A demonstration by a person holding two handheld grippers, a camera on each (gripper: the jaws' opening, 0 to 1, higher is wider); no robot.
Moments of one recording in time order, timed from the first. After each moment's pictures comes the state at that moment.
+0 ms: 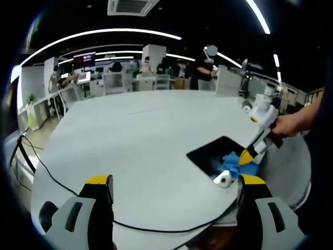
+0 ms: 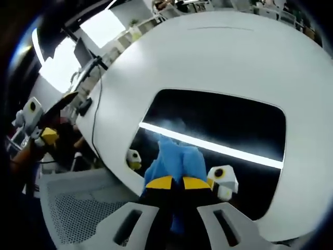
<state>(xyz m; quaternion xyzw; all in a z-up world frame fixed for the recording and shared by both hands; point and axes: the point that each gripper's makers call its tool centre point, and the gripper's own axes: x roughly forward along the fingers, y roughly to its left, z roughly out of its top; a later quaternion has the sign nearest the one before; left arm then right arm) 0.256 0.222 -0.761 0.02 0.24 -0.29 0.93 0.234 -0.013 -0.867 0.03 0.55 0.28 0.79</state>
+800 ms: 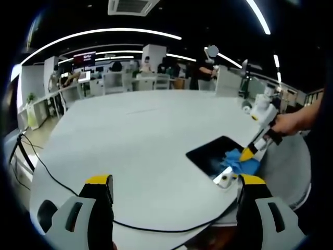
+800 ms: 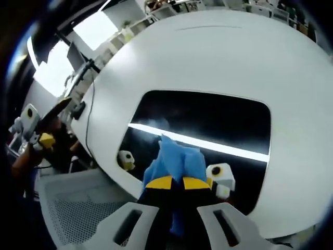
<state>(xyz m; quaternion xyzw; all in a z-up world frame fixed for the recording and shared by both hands) 0.255 0.222 -0.762 0.01 0.24 -0.29 0.93 0.241 -0.026 -0.868 0.04 0.56 0.25 0.79</state>
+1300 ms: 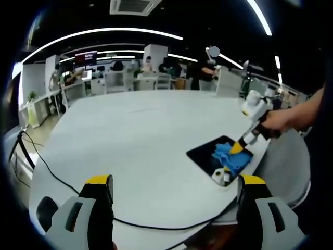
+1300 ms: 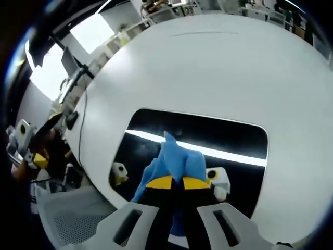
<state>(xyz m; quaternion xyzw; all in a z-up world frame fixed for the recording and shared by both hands) 0.253 0.223 -0.765 0.01 0.24 -0.29 0.93 0.289 -0.026 -0.868 0.03 0.54 0.23 0.81</state>
